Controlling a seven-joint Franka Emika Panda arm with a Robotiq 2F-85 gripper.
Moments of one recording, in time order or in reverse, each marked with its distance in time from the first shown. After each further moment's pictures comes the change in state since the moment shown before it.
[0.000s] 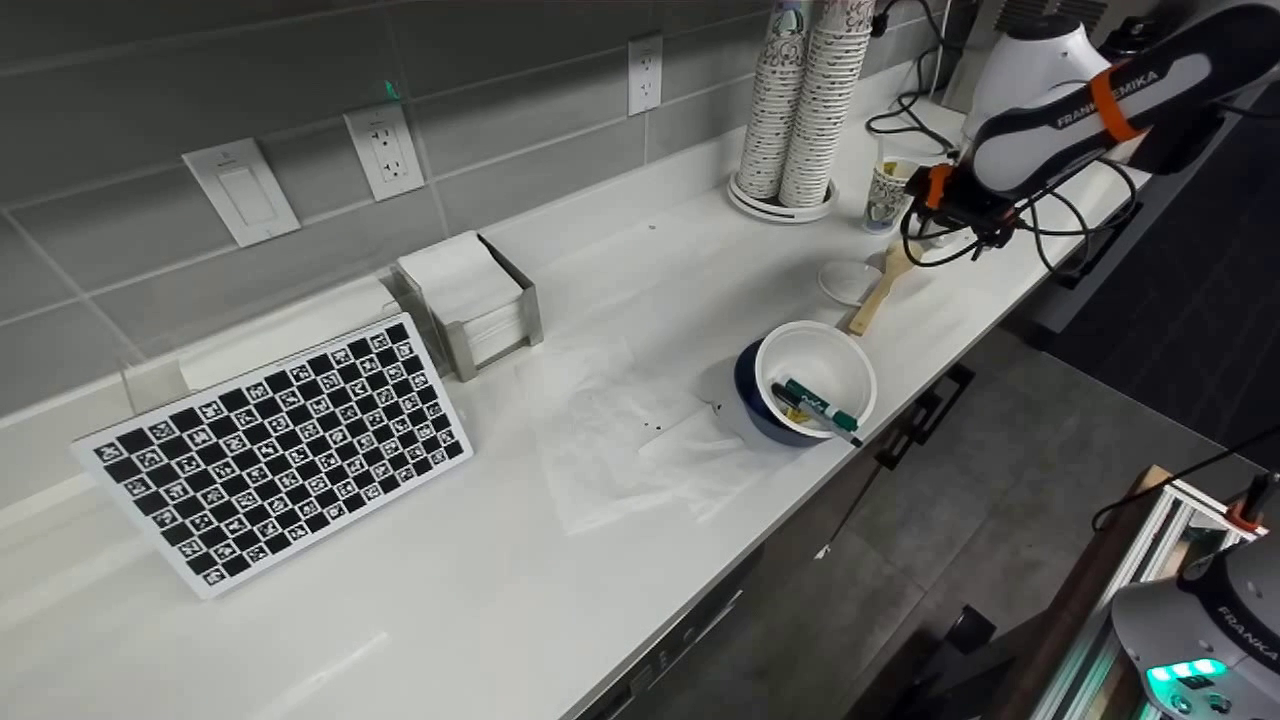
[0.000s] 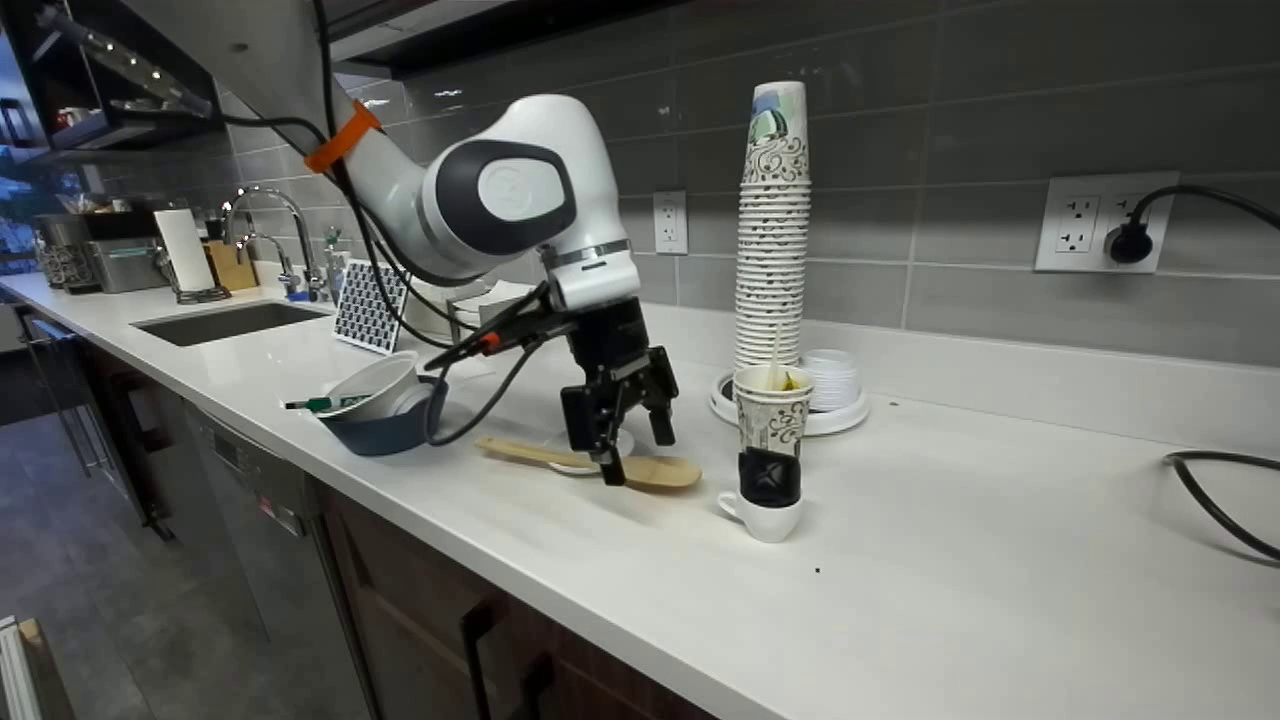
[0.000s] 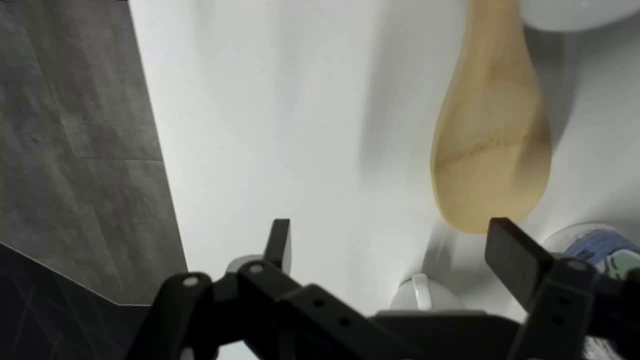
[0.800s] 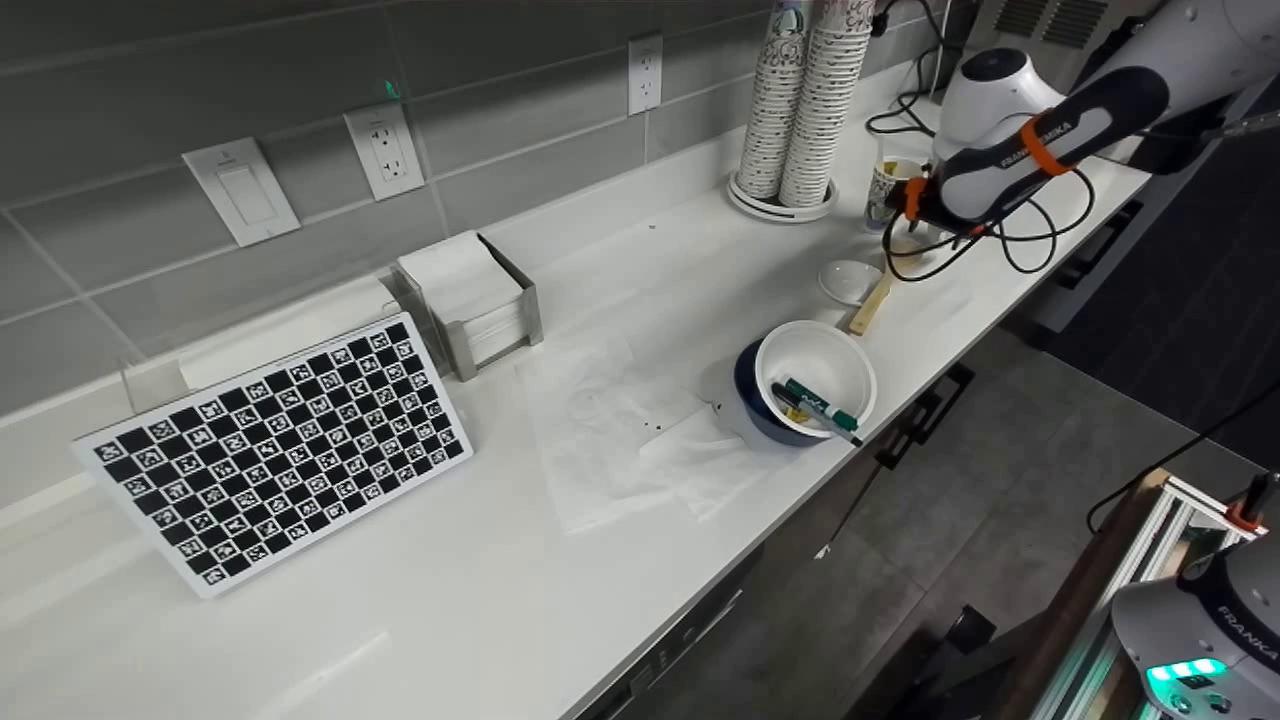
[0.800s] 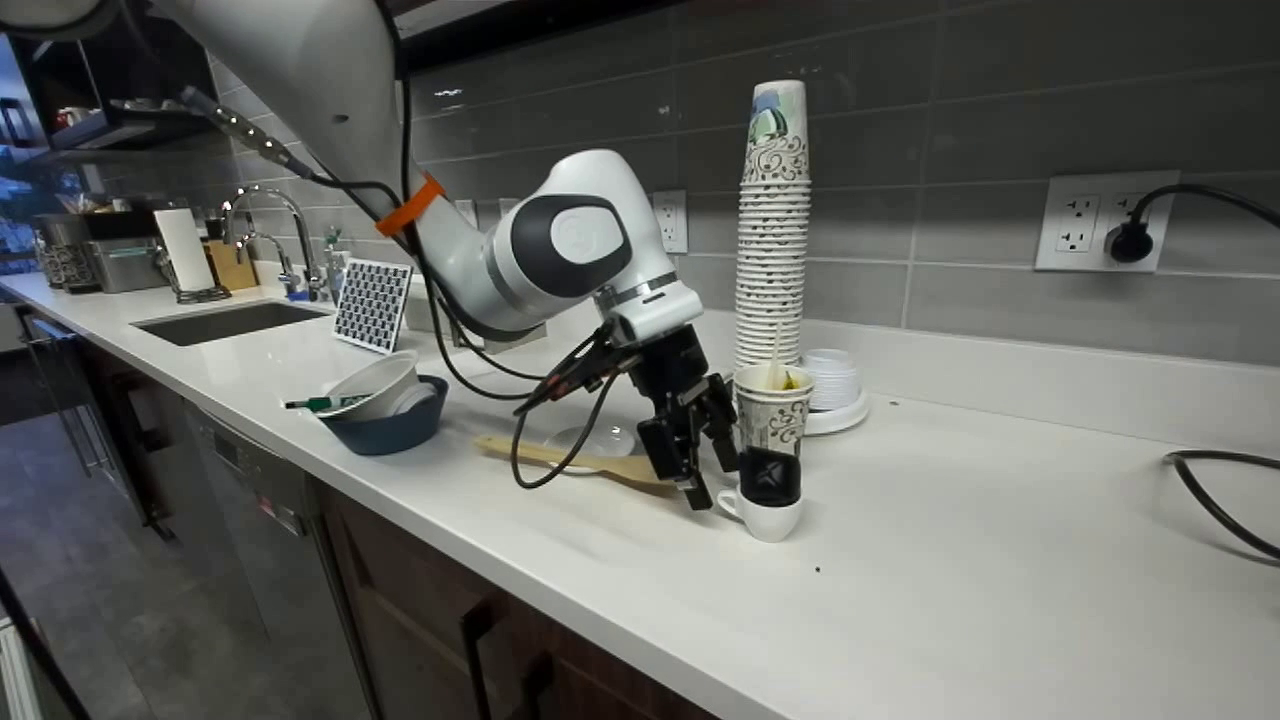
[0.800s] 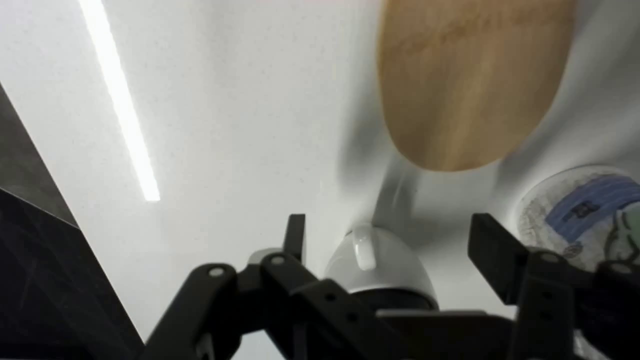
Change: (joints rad) arm 0.134 0.221 -0.179 0.162 -0.084 0.115 0.031
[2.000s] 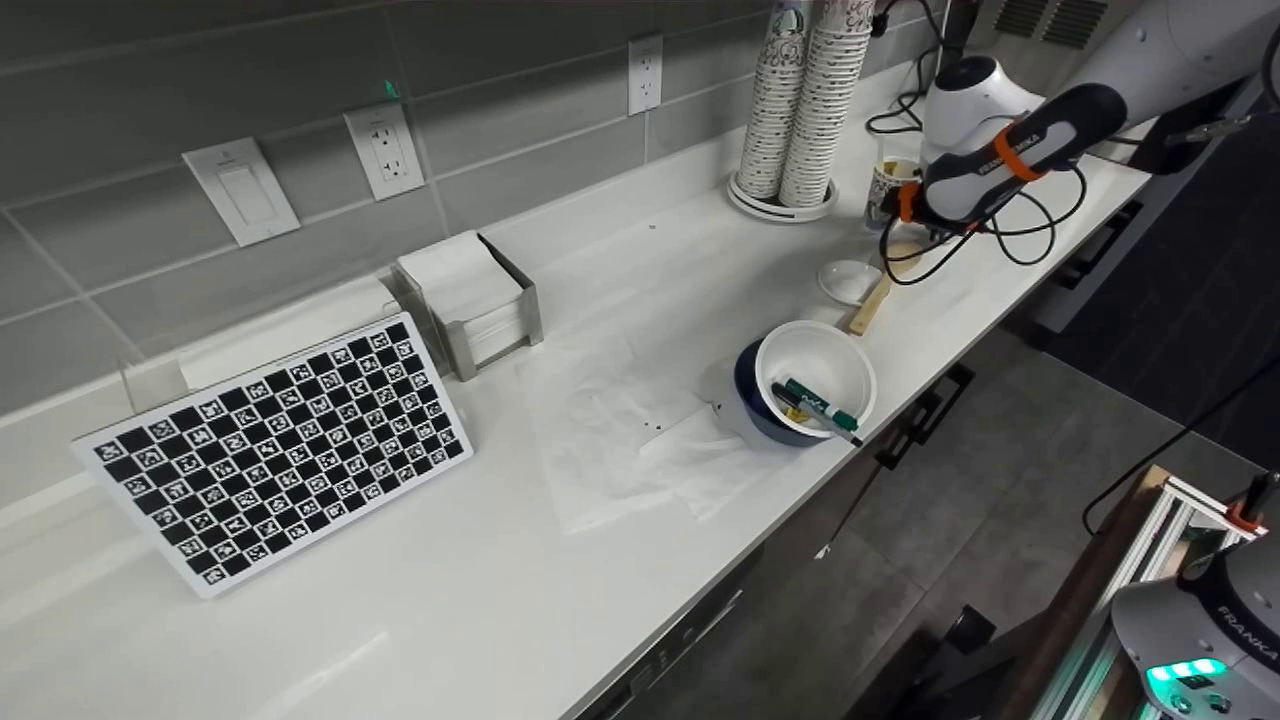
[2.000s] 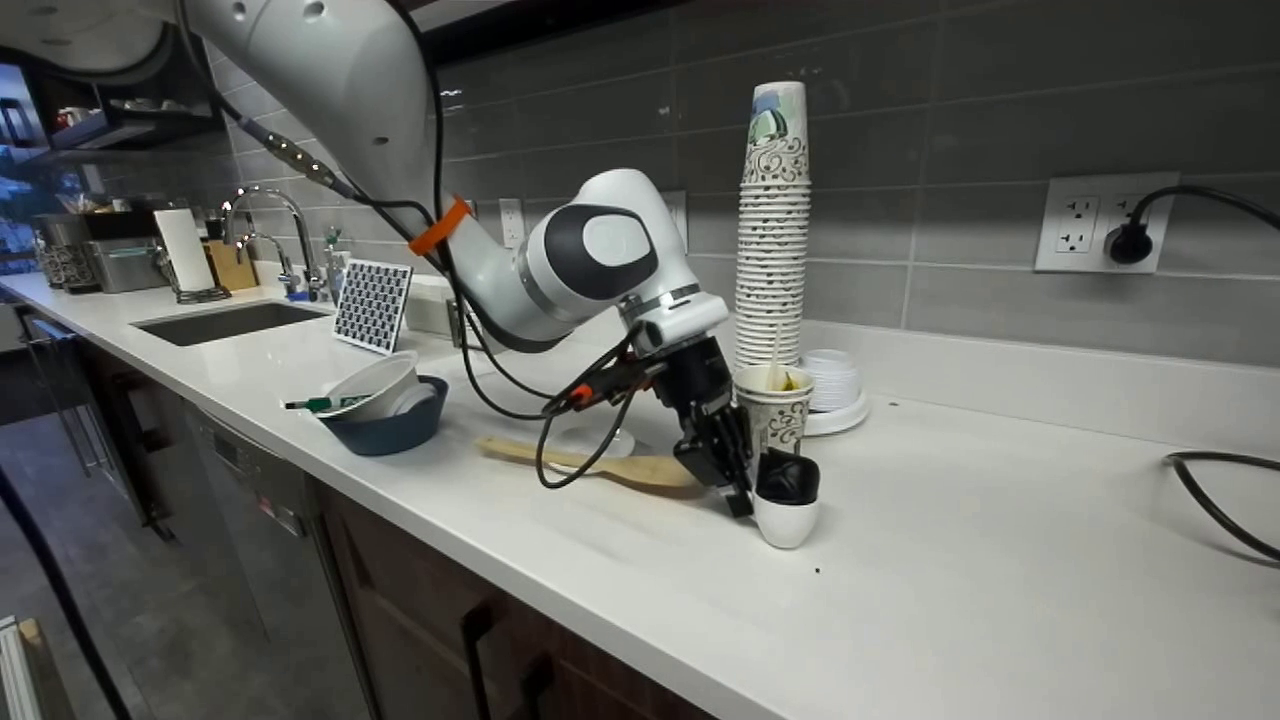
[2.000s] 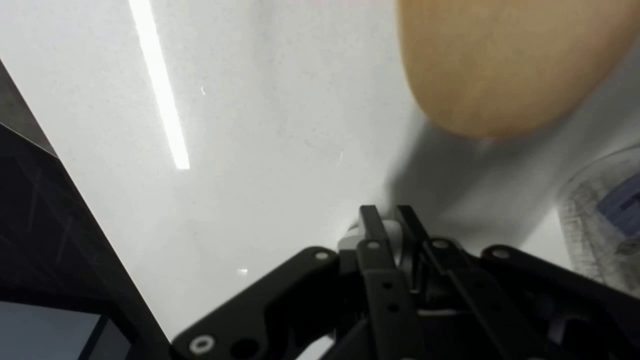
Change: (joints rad) arm 0.038 0.097 -0.055 0.105 -0.023 -0.083 -0.003
